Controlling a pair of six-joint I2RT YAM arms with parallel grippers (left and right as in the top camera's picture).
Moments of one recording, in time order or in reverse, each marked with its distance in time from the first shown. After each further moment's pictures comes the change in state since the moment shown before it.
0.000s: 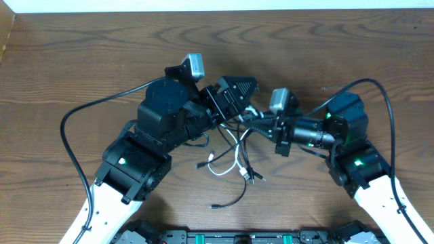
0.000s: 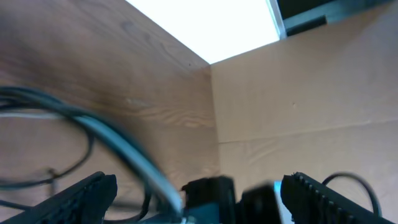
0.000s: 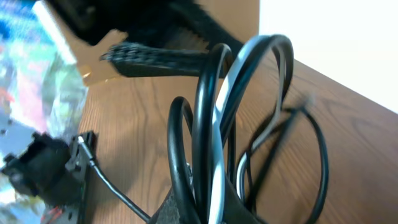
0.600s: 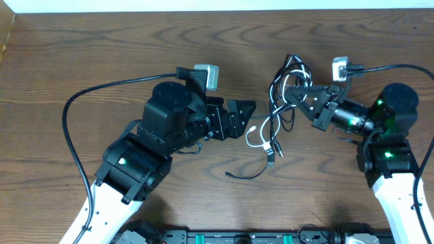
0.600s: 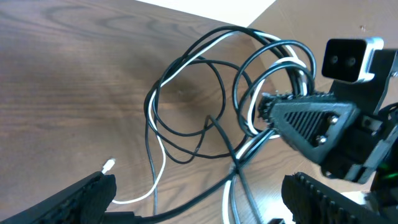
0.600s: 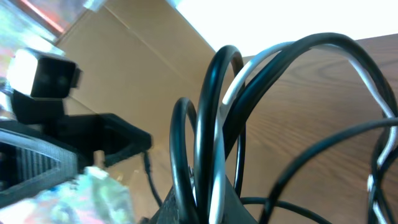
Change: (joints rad) left arm 0.000 0.000 0.000 -0.152 0.000 0.463; right arm -0.338 0.002 -0.001 0.141 -0.163 0.689
